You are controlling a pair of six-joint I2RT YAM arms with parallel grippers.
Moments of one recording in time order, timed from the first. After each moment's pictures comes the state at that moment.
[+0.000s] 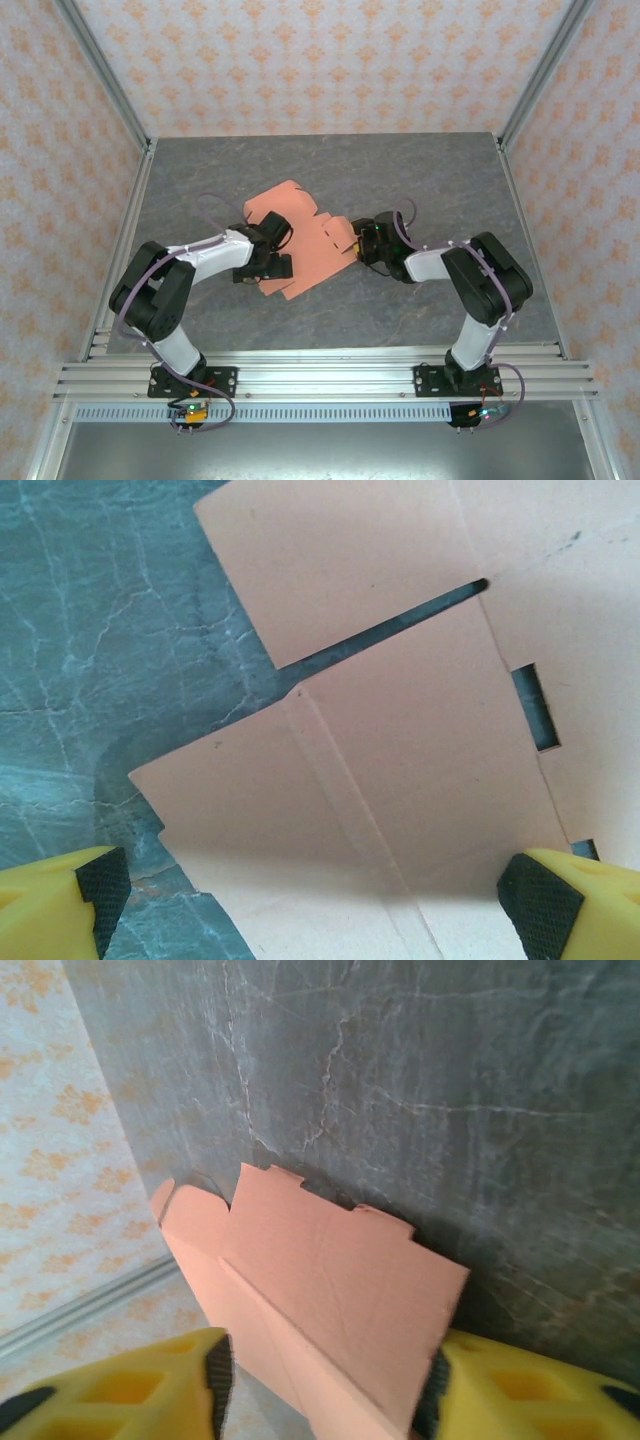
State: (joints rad) left arm -0.49 1.67 0.95 -0.68 -0.14 -0.67; right arm 0.48 1.77 0.69 0.49 -0.13 1.71
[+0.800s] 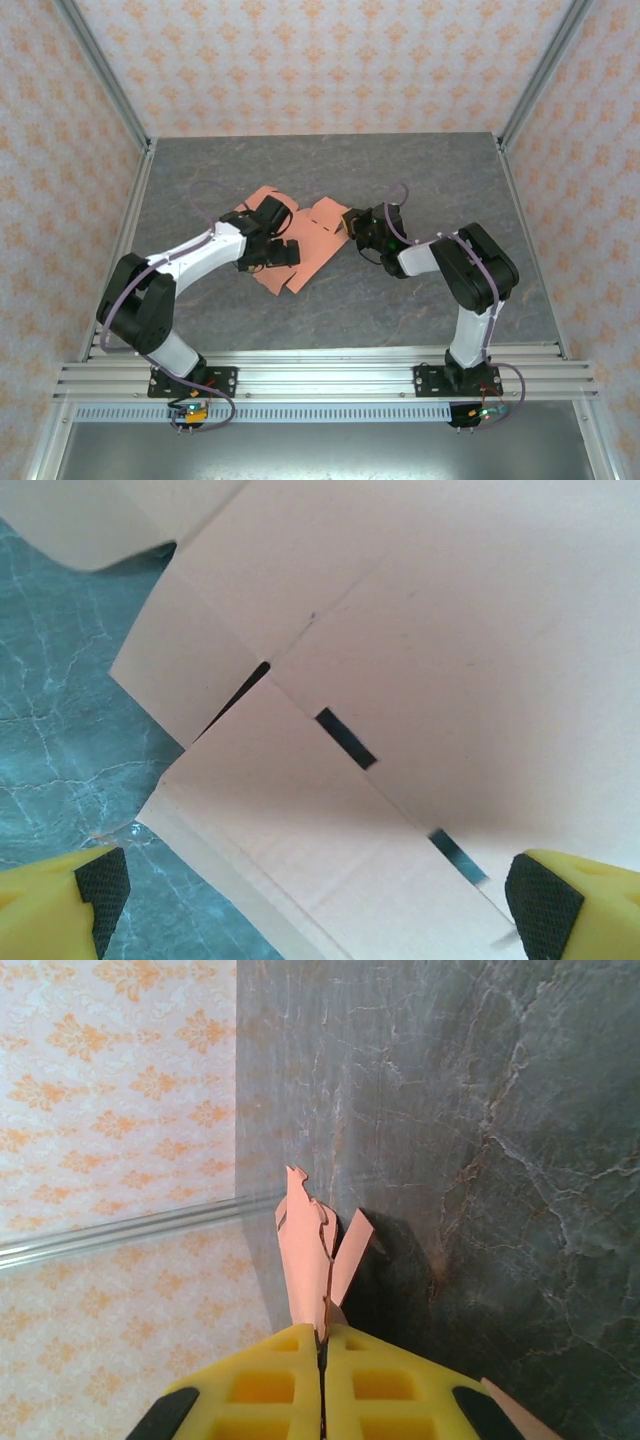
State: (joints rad) left arm -0.49 1.57 1.08 -0.79 -0.04 -0.66; right arm 0.48 1.87 0.76 0.75 -0.19 1.51
